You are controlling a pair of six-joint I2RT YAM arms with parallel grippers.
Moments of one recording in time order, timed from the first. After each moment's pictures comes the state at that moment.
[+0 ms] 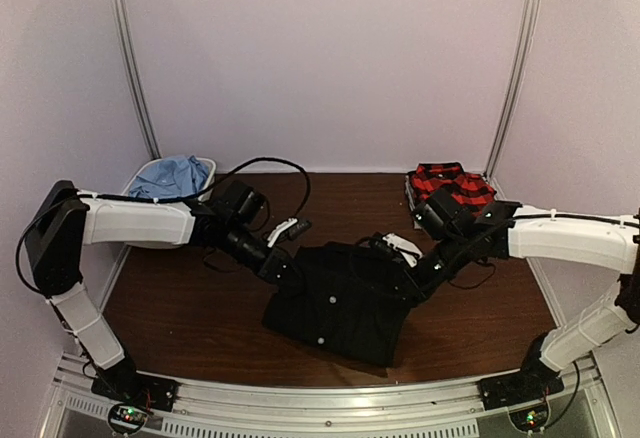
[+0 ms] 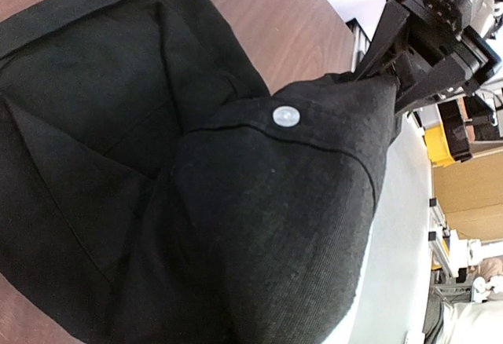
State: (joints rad) left arm -0.74 1.67 1.05 -0.32 0.81 -0.13; right arm 0.83 1.36 0.97 -0.66 -0.42 0.16
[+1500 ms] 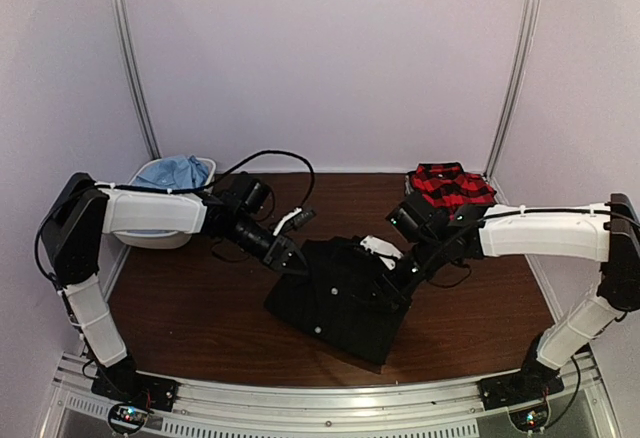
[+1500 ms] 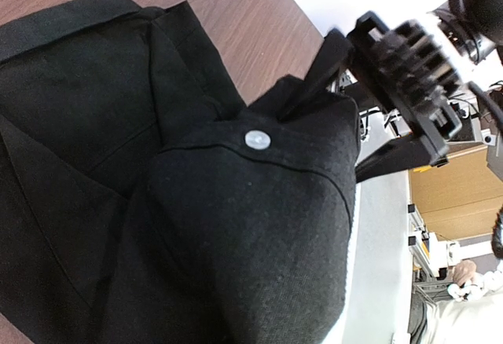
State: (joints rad) left arm -0.68 1.81 1.18 -0.32 0.94 -0.11; right arm 0.86 1.52 1.04 -0.58 -0.32 0.06
